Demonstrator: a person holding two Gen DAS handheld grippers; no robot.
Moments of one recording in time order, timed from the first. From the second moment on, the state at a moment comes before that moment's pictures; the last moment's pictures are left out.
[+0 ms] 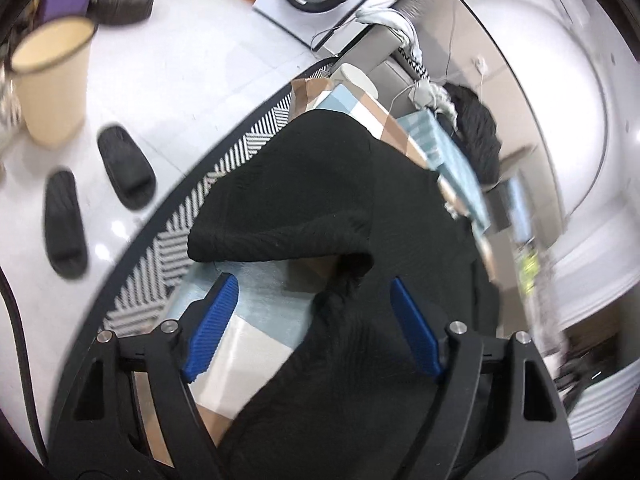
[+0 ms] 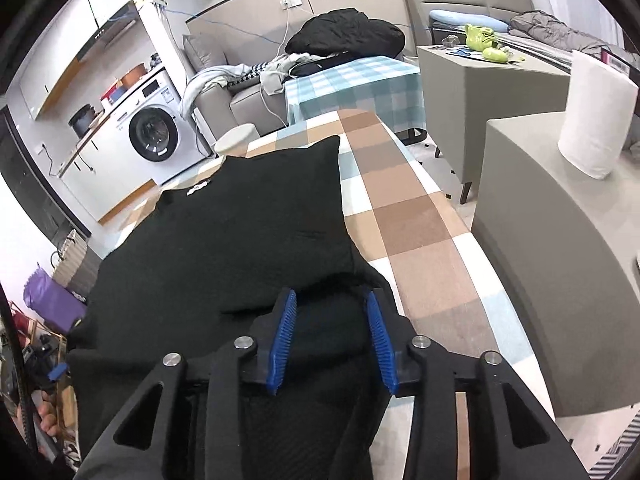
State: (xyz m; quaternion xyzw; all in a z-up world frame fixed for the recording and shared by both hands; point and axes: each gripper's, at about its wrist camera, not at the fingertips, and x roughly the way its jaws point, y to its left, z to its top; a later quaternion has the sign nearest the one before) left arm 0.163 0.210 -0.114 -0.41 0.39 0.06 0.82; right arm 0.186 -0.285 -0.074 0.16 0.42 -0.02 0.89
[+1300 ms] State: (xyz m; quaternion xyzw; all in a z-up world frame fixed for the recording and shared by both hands) left arm 0.301 0.033 -0.062 -0.12 0.41 -0.12 0.90; right arm 0.163 -0.293 -0.083 0.19 0.42 -0.02 0.89
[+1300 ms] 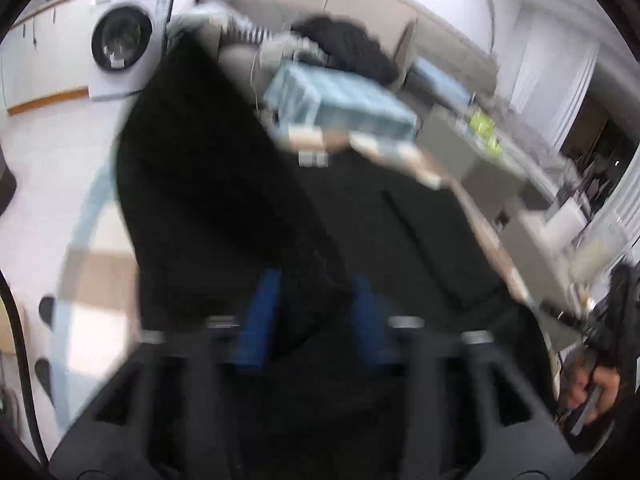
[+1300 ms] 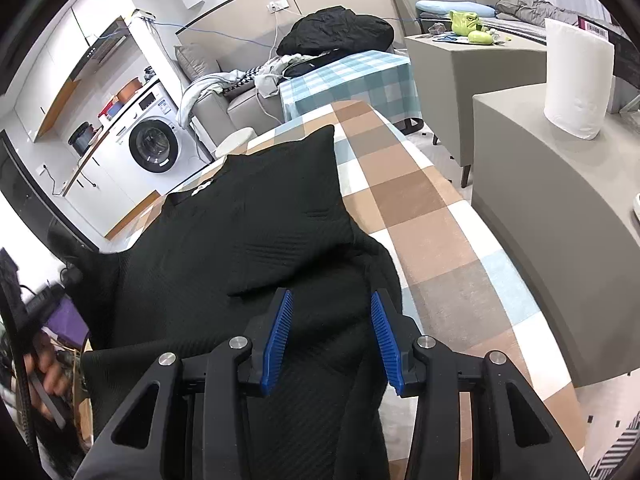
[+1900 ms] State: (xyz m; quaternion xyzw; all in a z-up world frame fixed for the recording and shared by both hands) left arm 0.261 0.128 -0.139 -0.11 0.46 0.04 0.88; right arm 0.163 -0.289 -0.084 0.17 0.44 -0.01 0.88
